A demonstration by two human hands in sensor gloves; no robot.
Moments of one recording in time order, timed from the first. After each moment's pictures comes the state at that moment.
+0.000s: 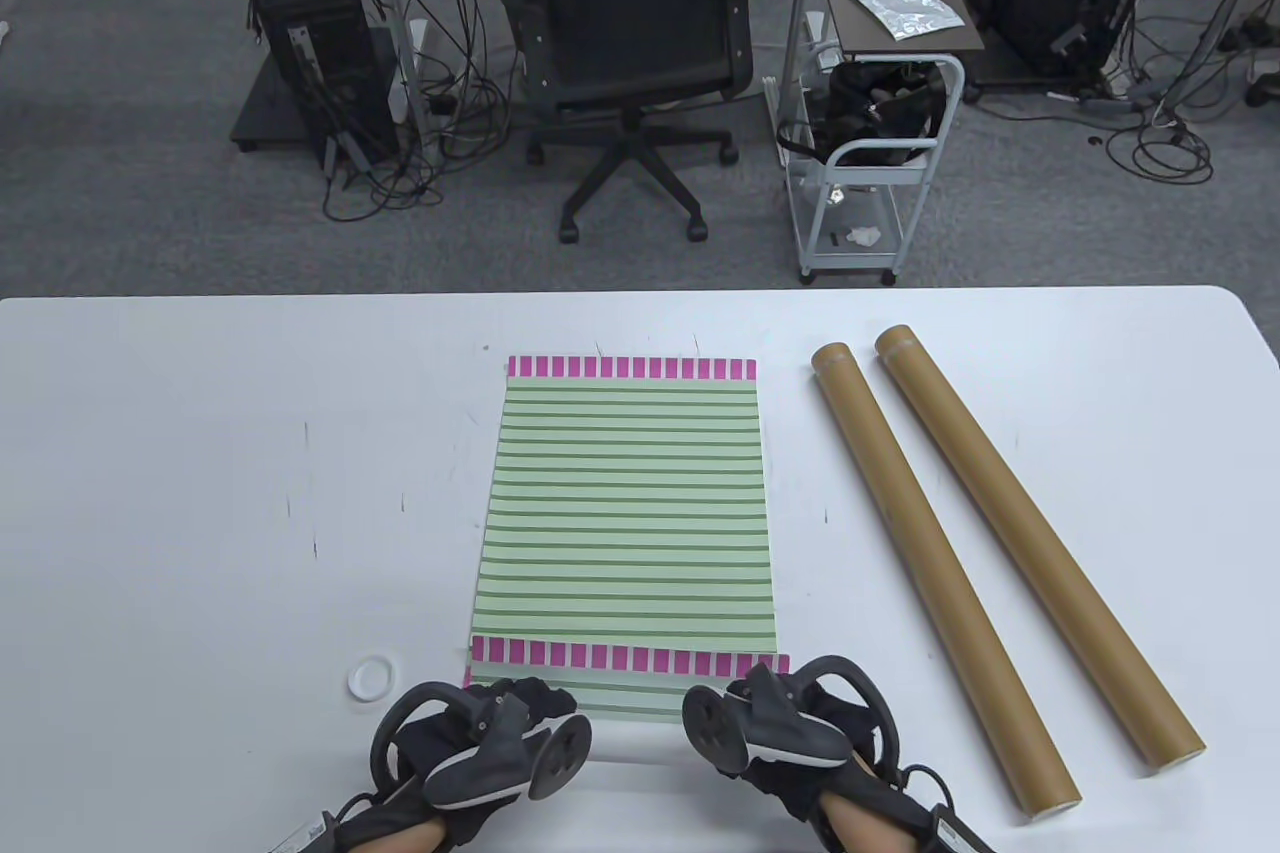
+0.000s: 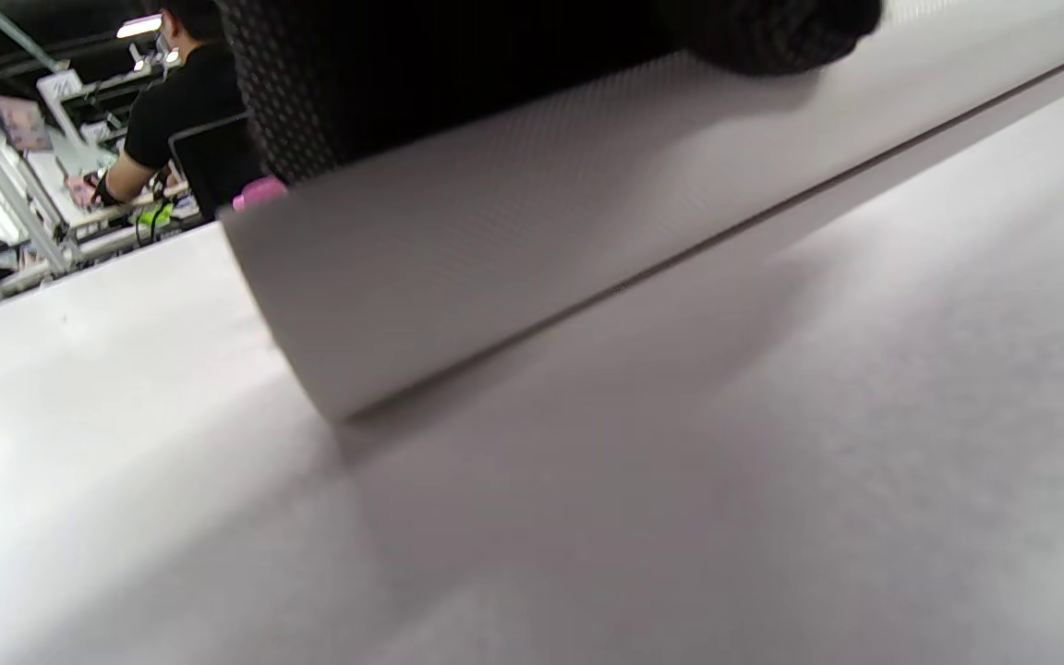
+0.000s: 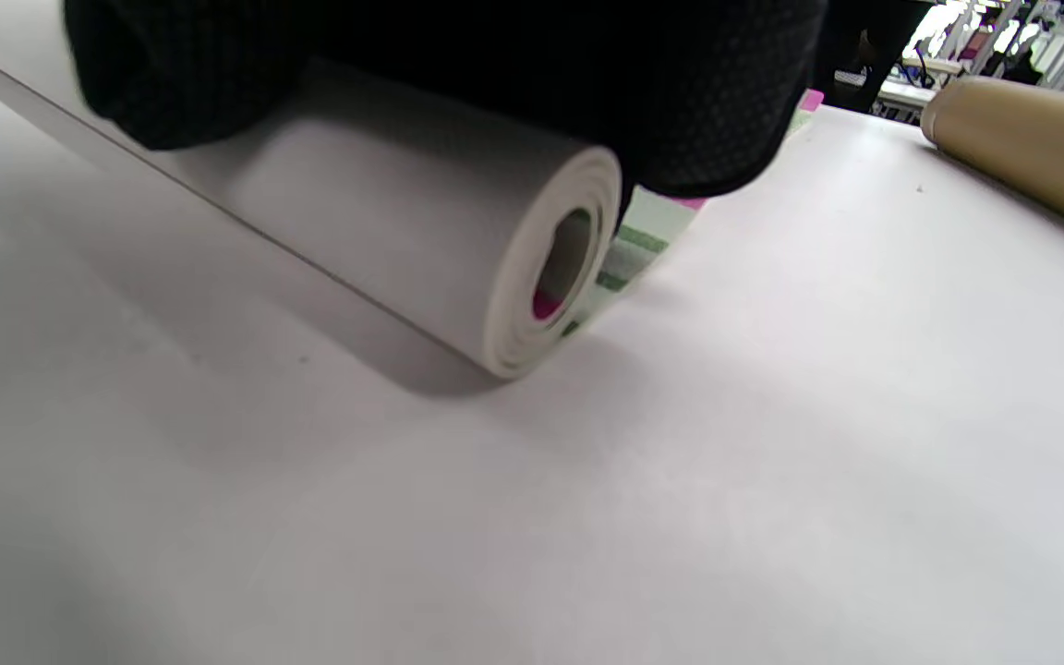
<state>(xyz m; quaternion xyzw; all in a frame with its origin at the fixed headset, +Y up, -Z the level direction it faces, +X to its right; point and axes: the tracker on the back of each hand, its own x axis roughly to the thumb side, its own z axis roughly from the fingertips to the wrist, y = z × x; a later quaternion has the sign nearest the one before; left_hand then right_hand) -0.138 -0.750 -0.237 -0.05 -0.23 -0.17 0.96 0.073 -0.748 -0.253 -0.25 -0.10 -0.96 0.11</state>
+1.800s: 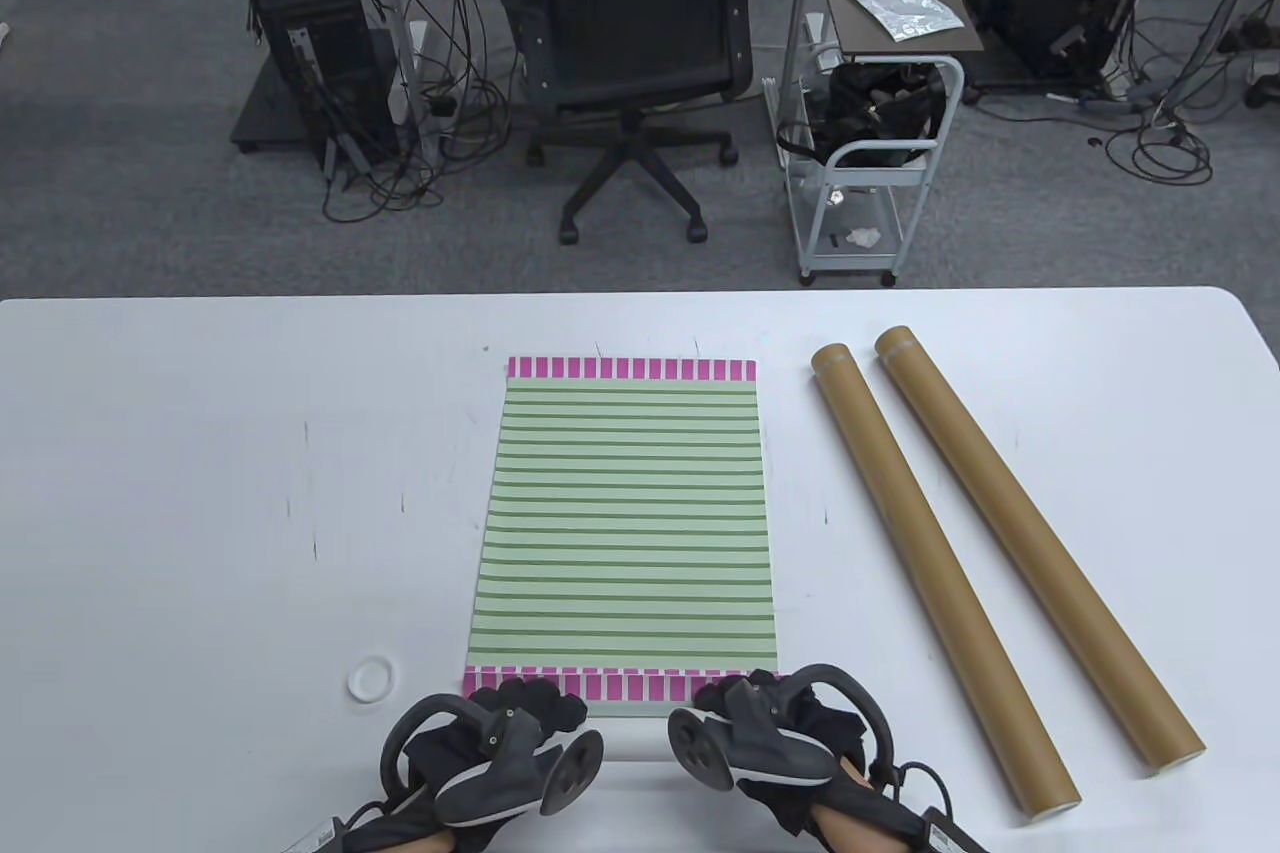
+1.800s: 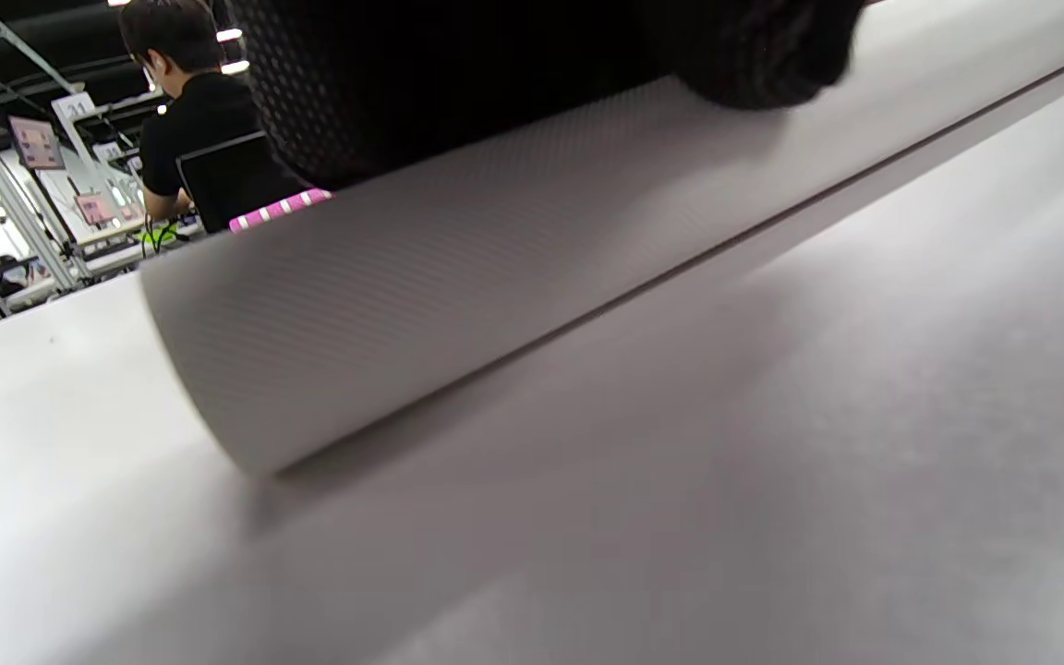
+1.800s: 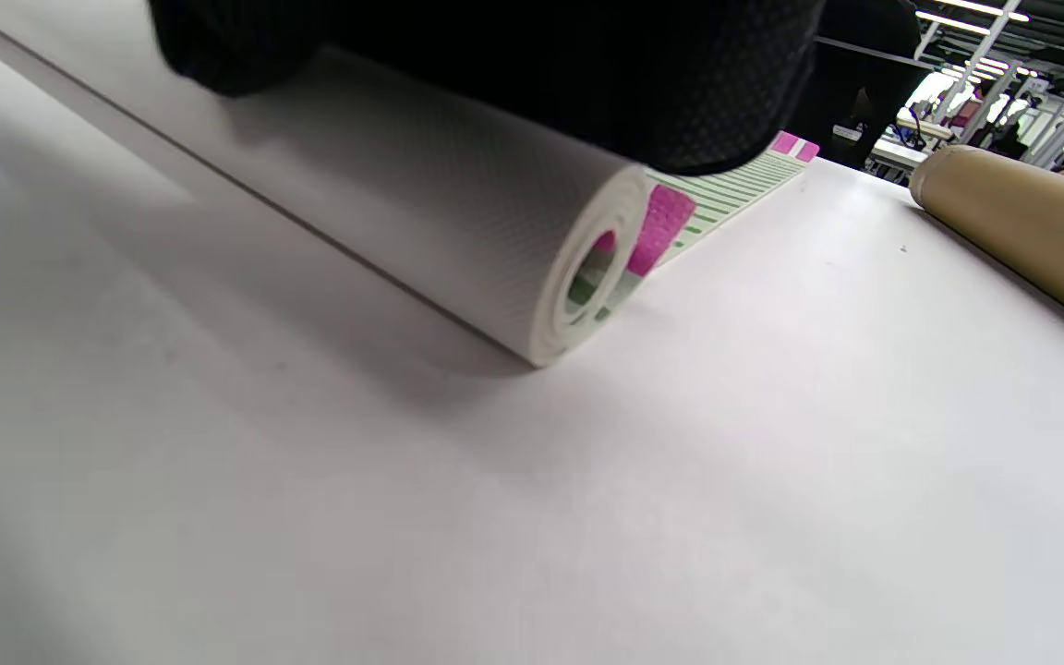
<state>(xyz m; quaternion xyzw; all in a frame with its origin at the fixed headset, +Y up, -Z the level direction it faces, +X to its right) -0.132 -0.752 -0.235 -0.05 -0.22 -0.15 0.96 0.071 -0.744 -0.251 -0.25 -0.08 -0.96 0.12</state>
